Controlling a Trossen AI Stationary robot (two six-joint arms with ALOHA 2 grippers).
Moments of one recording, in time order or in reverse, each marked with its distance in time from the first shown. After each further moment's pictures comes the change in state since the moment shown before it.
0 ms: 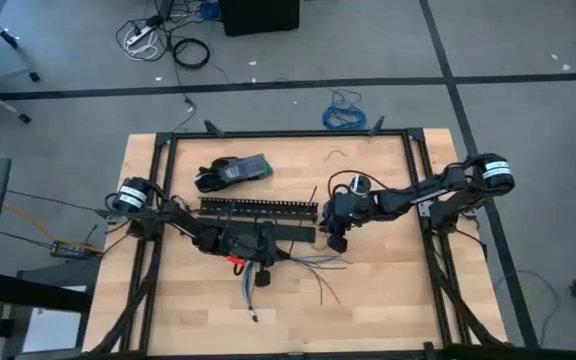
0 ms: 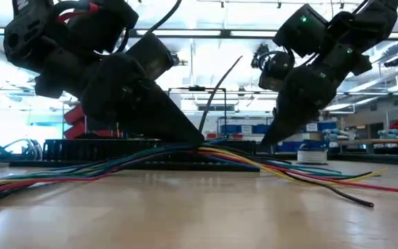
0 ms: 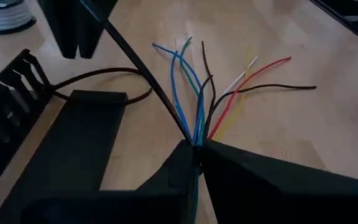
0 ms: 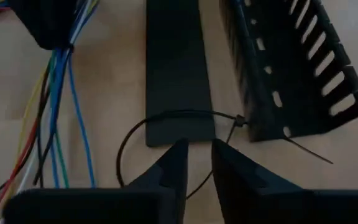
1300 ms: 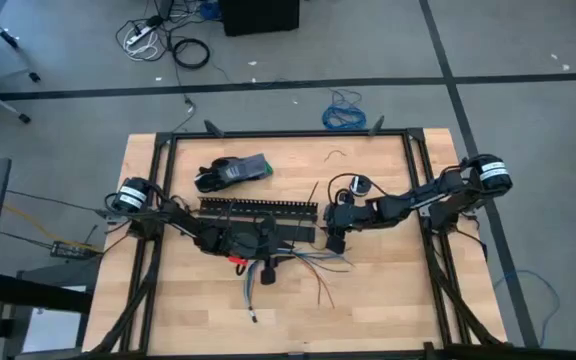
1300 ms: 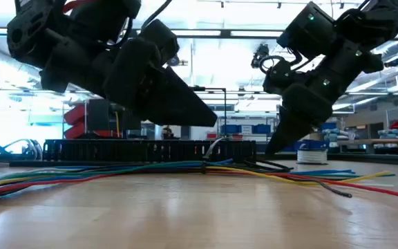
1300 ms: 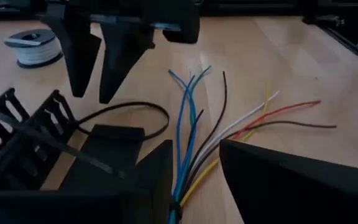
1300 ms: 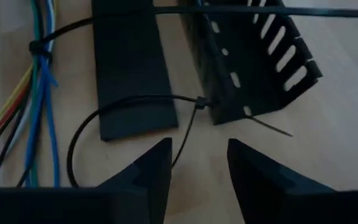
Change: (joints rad) left arm 0.000 0.000 0.037 0.045 -0.078 0.026; right arm 0.080 0.016 0.000 -0.038 0.234 0.070
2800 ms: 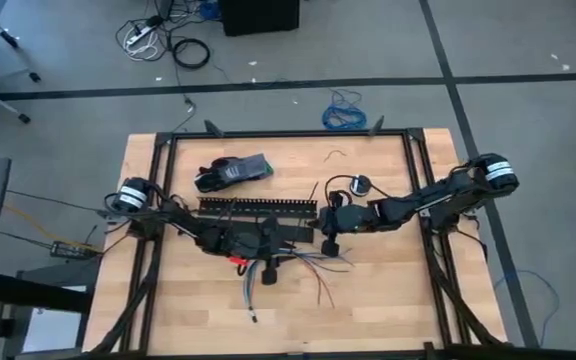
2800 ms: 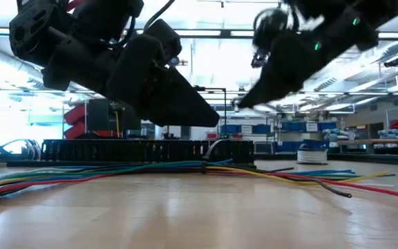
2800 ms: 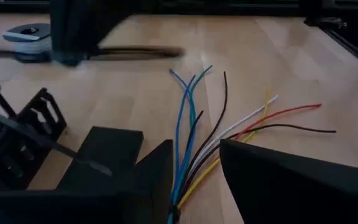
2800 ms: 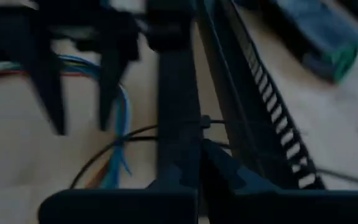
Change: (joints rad) left arm 0.000 0.000 0.013 -0.022 0.003 -0.059; right arm 0.093 -0.087 0.085 0.118 0.056 -0.203
